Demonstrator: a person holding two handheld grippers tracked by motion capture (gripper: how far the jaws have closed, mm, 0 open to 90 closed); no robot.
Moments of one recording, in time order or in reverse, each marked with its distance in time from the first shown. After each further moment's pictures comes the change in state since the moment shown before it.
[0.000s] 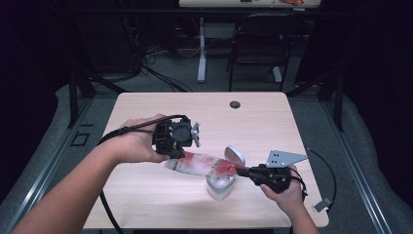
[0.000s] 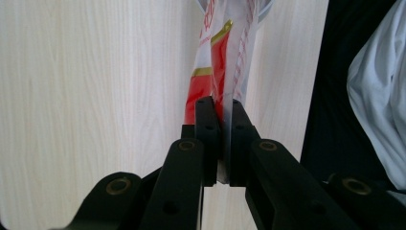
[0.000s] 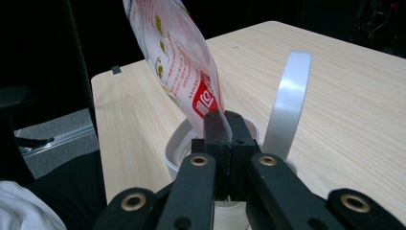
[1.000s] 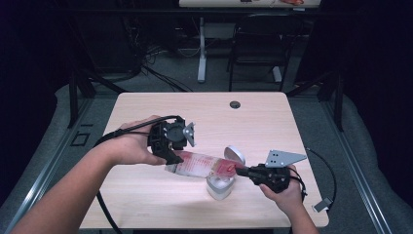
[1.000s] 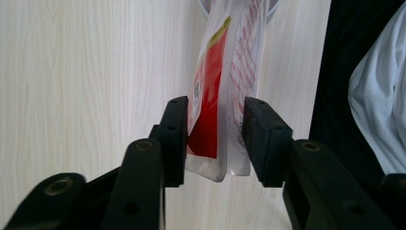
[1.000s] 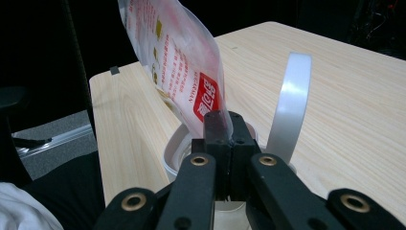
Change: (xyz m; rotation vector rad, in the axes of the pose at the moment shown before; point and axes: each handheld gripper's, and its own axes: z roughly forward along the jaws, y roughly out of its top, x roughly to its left) left arm 0.003 -0.015 0.009 -0.062 -0.001 -0.014; right arm 0.001 0.001 0.002 -0.002 -0.007 -0.002
